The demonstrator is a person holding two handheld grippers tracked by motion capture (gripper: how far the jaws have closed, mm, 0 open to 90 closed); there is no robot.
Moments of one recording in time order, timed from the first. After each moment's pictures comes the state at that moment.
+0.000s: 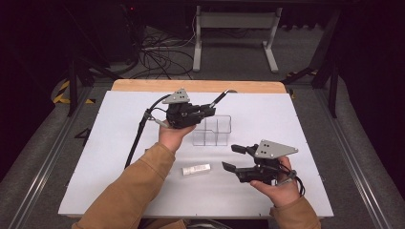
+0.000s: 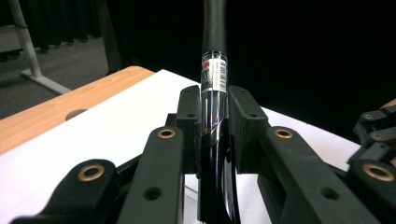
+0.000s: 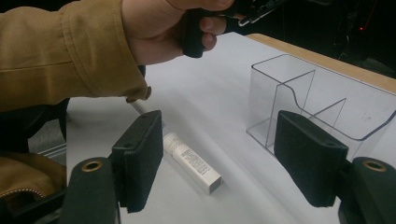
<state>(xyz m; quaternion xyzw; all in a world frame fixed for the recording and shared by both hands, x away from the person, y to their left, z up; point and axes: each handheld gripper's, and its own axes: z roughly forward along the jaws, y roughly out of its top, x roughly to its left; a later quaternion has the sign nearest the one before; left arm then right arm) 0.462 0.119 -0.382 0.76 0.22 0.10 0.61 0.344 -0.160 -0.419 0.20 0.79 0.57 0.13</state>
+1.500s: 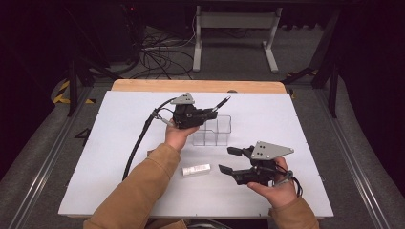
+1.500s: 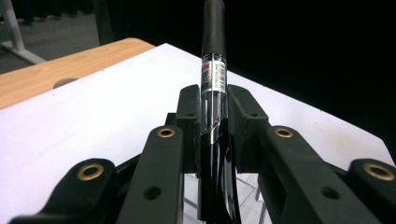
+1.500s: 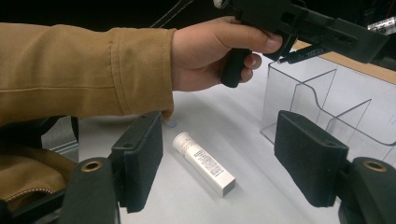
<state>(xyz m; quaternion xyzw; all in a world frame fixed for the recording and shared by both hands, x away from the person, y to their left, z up) 0.496 0.113 -0.425 0.76 0.24 0.06 0.59 0.343 -0.152 -0.422 0.18 0.79 0.57 0.12</state>
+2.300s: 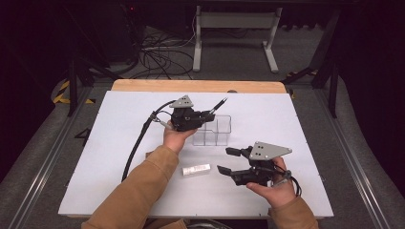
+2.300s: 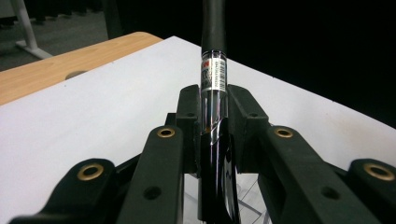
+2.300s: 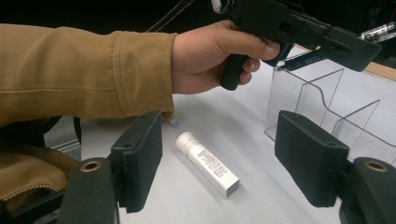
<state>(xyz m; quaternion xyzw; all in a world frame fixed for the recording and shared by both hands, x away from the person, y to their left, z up) 0.491 0.117 -0.432 0.77 0.25 0.08 0.58 0.344 -0.149 -0.423 0.18 0.80 0.57 0.11</state>
